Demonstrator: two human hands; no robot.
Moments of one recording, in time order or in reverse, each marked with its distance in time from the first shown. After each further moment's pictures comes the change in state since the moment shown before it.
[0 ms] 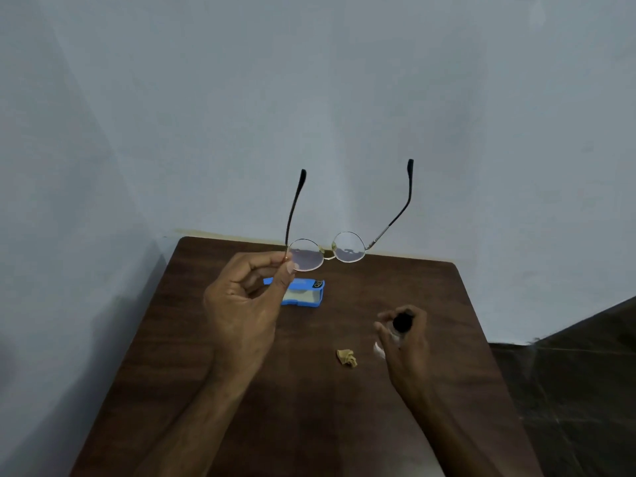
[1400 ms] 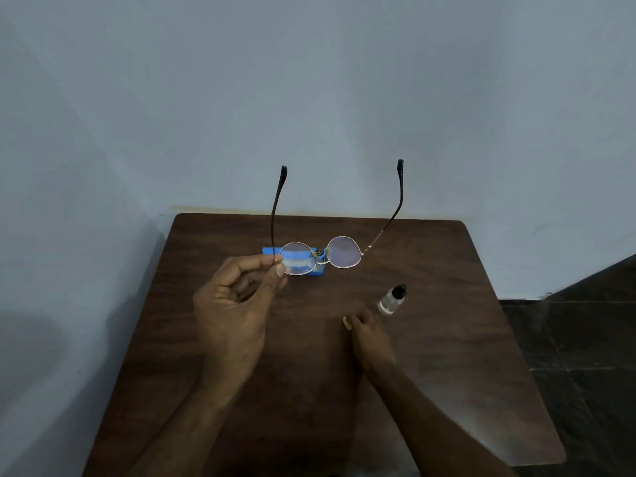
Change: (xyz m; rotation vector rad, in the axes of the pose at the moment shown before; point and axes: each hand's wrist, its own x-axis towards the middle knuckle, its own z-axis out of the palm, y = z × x) left_hand -0.034 -0.021 -0.008 -0.161 -0.082 -0.199; right_hand -0.020 0.124 0.082 -0.735 -0.438 -0.134
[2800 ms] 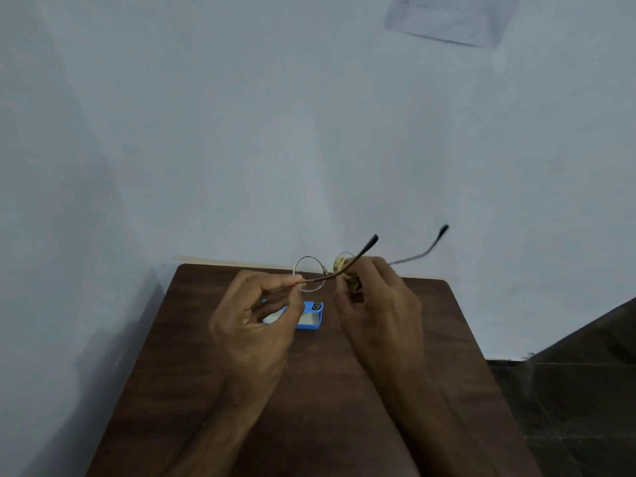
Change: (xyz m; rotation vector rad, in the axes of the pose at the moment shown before) left_hand 0.025 0.049 0.001 0.293 0.067 0.495; right_hand -0.020 -0.188 -0.263 0.104 0.765 -0.200
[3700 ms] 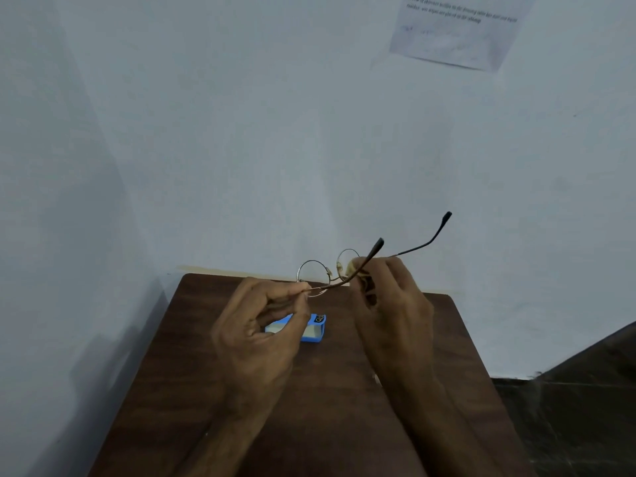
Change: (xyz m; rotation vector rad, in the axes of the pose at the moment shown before) left_hand 0.006 0.009 -0.001 0.032 0.041 0.057; right_hand 0.013 0.004 -0.006 0.048 0.114 -0.055
